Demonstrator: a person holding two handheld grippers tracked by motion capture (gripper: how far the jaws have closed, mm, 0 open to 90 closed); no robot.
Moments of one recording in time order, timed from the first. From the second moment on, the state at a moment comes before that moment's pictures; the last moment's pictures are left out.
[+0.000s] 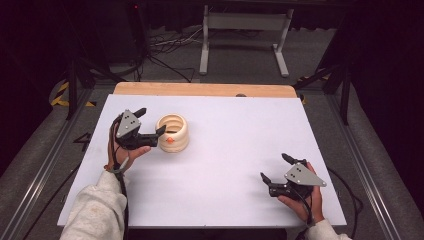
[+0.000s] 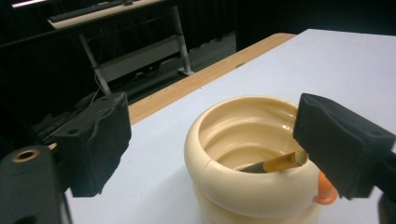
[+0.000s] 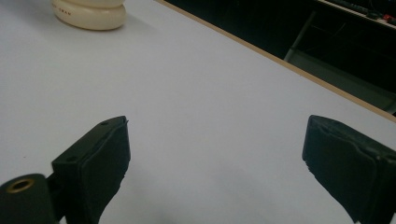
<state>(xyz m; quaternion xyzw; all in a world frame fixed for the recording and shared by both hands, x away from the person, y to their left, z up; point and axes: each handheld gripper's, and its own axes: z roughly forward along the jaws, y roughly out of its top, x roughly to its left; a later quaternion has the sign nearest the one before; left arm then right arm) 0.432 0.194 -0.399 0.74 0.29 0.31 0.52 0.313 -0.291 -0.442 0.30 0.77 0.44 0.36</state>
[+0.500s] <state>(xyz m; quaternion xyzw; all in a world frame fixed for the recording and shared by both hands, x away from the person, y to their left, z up) 0.422 0.200 -0.396 0.76 0.27 0.30 0.51 0.312 -0.290 -0.442 0.30 0.77 0.44 0.36</state>
